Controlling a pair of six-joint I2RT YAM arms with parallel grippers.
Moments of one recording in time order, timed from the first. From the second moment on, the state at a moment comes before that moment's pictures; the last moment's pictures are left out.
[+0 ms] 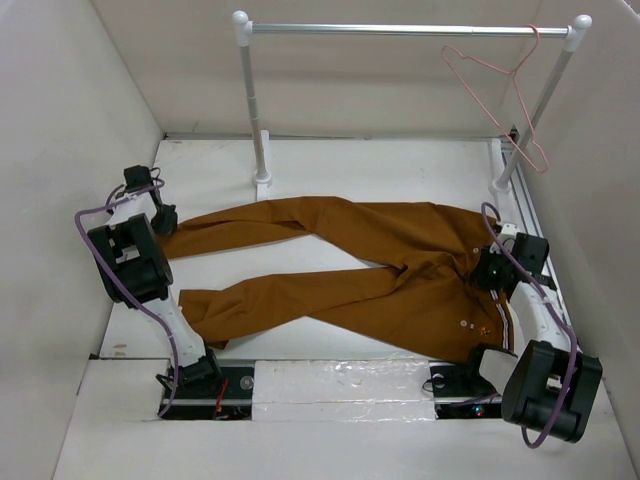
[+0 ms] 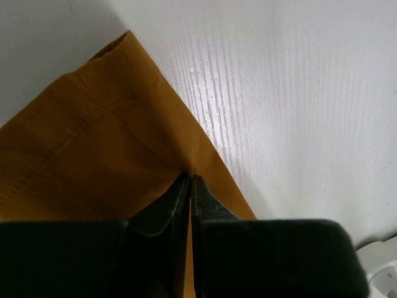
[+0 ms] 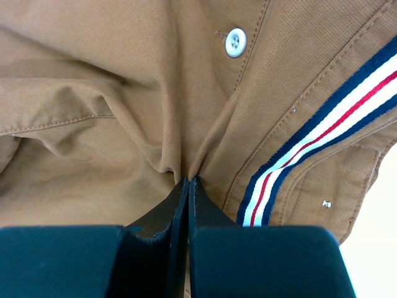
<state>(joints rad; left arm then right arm) 0.37 1.90 1.32 -0.54 -0.13 -1.00 -0.33 1.04 0.51 -0.36 -0.34 -0.09</state>
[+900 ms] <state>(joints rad) 0.43 1.22 1.08 -0.28 0.05 -1.11 -0.40 1.08 0.63 -0.42 -0.46 0.00</state>
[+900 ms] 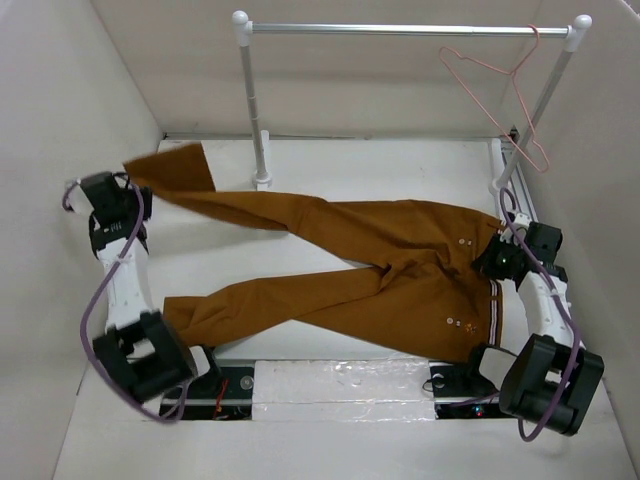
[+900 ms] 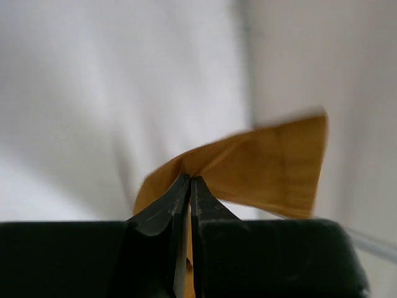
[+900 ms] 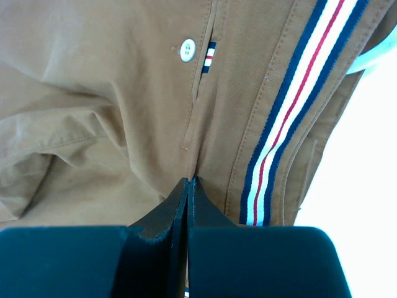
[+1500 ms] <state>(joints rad) 0.61 1.52 0.97 -0.40 0.11 -1.03 -0.68 1.23 0.72 -0.48 -0.36 -0.01</state>
